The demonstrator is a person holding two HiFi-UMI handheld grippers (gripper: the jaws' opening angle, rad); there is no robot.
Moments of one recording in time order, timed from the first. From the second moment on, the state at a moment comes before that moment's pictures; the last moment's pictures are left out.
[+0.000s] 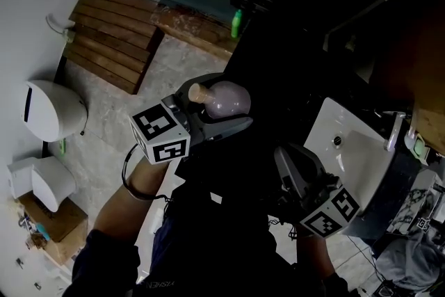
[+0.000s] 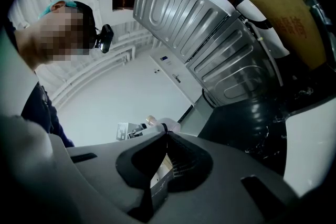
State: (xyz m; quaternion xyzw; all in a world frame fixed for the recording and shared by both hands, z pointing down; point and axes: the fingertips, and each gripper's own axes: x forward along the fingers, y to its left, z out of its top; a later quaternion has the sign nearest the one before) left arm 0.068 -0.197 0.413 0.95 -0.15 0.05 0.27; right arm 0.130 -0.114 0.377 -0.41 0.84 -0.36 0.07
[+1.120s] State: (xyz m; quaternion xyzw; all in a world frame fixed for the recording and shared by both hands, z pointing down) left arm 0.088 -0.228 0.485 0.95 -0.16 0.20 0.17; right arm 0.144 -0.113 0.407 -0.41 0.83 -0.39 0.07
